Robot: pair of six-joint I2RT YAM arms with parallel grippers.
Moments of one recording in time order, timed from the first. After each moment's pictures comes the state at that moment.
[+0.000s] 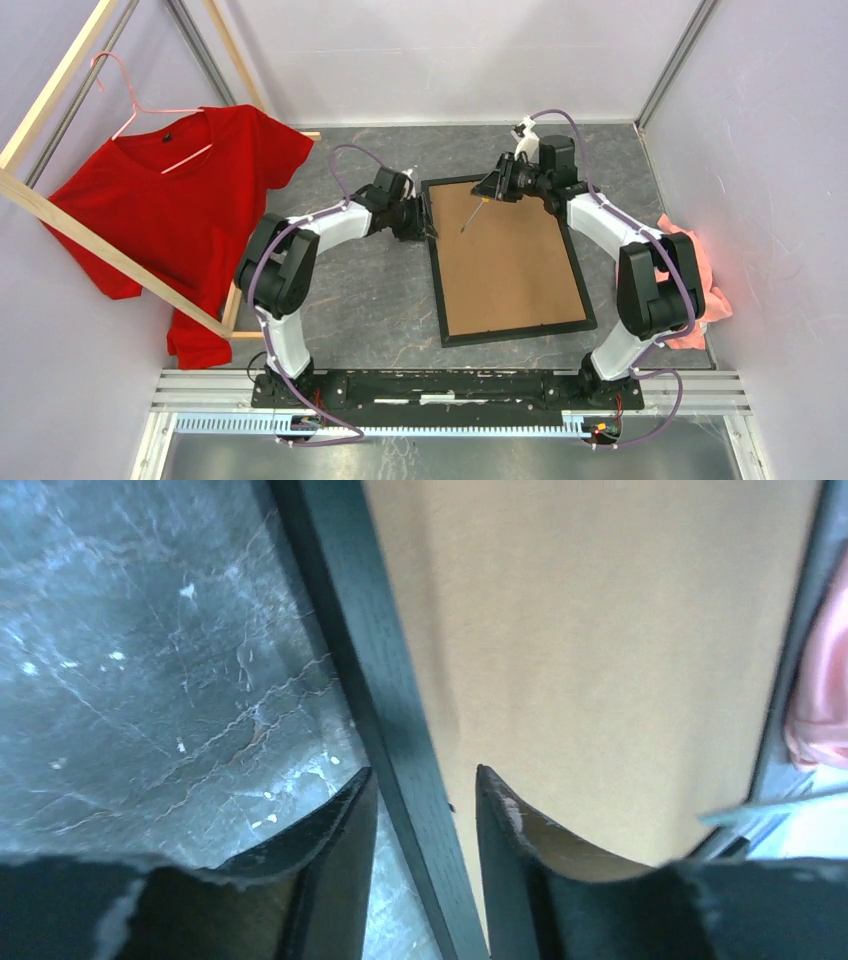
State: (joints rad) left arm -0.50 1.89 1.17 -0.17 0.30 -0.59; right arm 0.26 1.67 1.14 0.02 -0.63 0.47
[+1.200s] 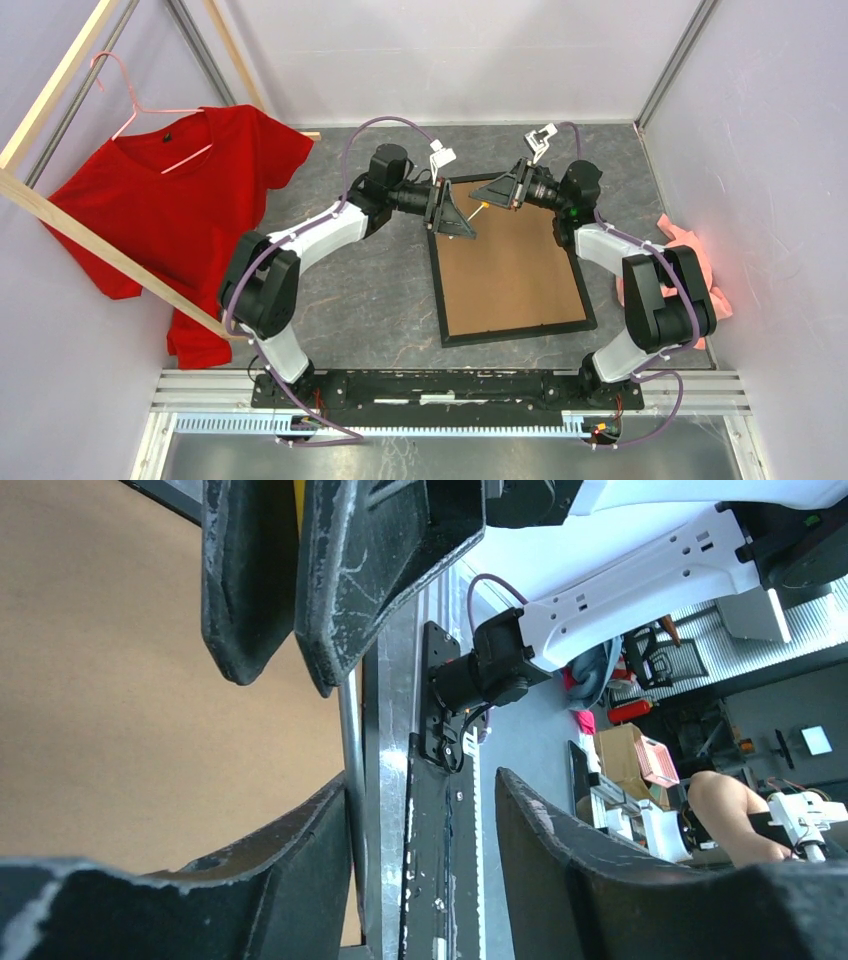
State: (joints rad) left arm -0.56 1.73 1.20 0.18 1.14 -0.51; right arm 0.21 1.59 0.83 0.87 -1.00 1.08
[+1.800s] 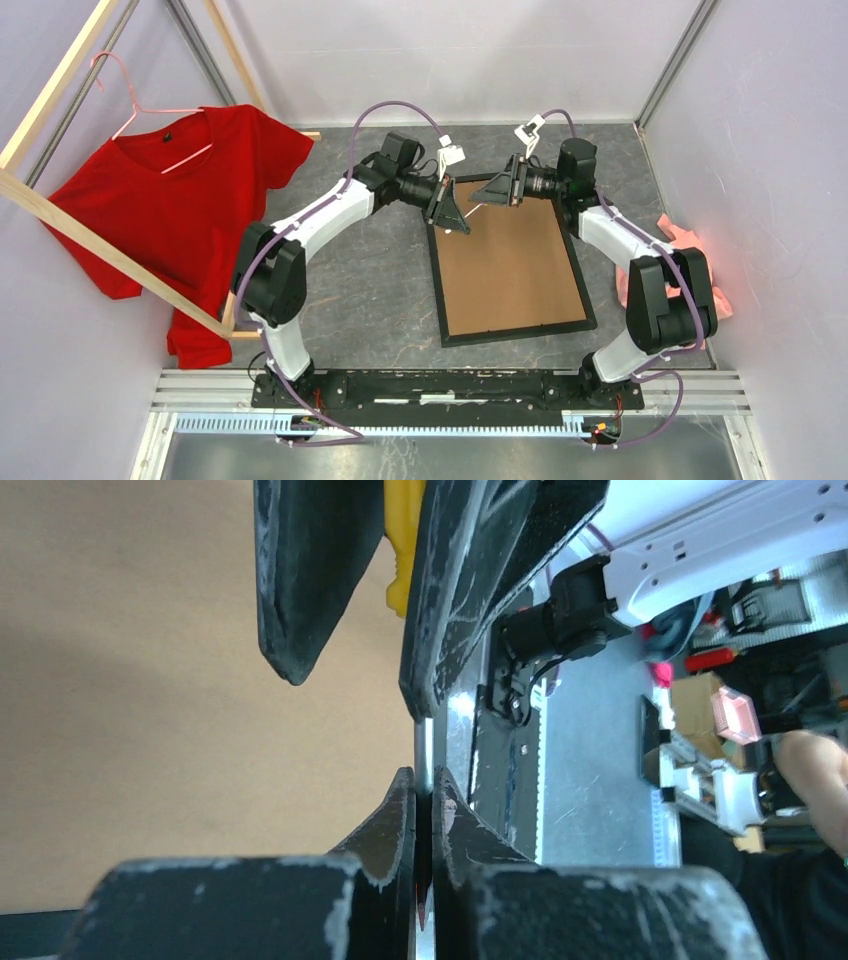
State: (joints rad) left arm -0.55 1.81 1.41 -0.29 1.07 -0.15; right arm 0.21 1.58 0.98 0.47 -1.08 0.79
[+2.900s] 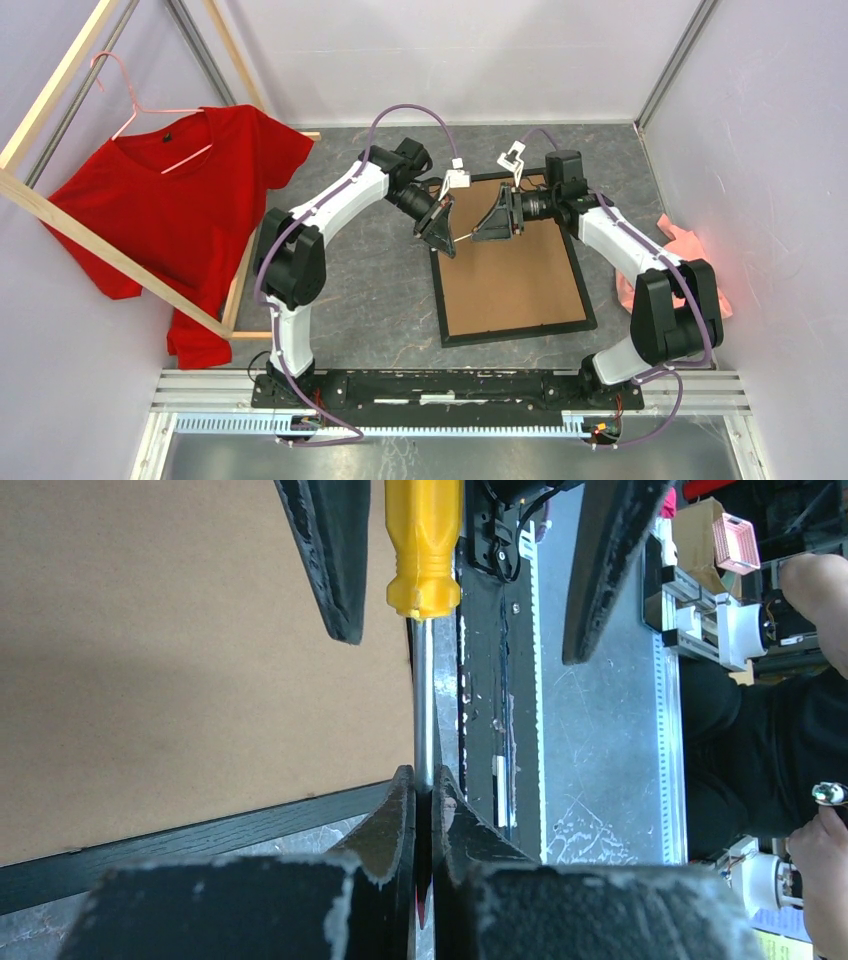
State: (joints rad) left arm -0.56 1.99 1.72 -1.12 1.12 0.56; right arm 0.24 1.52 1.03 -0.16 -1.27 0.21
